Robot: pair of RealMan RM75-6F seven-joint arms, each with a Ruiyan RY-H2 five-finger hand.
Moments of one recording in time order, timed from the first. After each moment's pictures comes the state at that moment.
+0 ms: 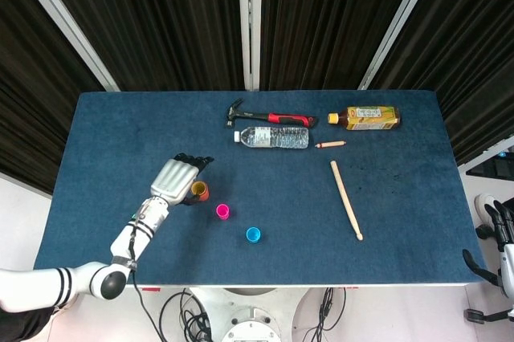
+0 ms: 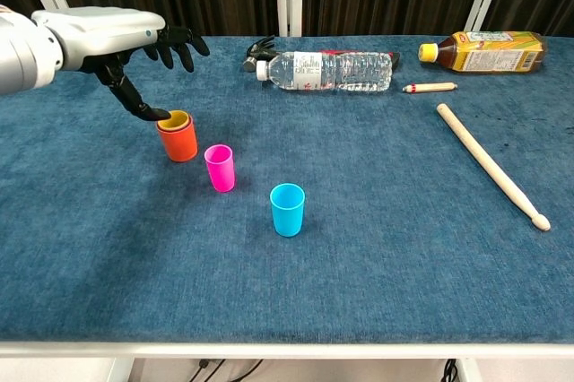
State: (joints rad) left arm -0.86 -1.41 -0.12 -1.68 0.91 0.99 0.49; right arm -0.07 -1.19 0.05 -1.35 -1.52 1.60 0.33
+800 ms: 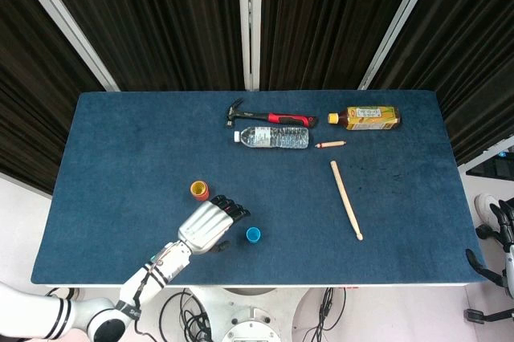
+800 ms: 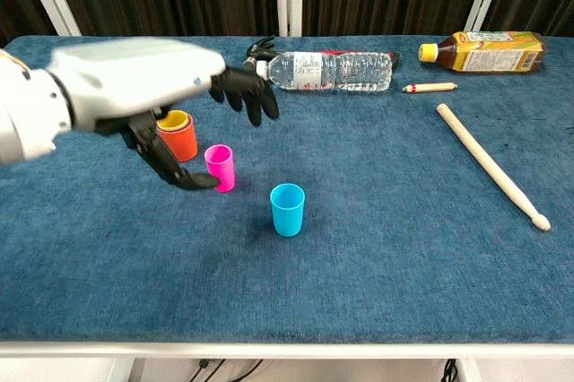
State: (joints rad) left arm -0.80 -1.47 -0.01 -1.93 1.19 1.07 0.59; right arm -0.08 -1.20 0.05 -1.33 -1.54 1.62 0.37
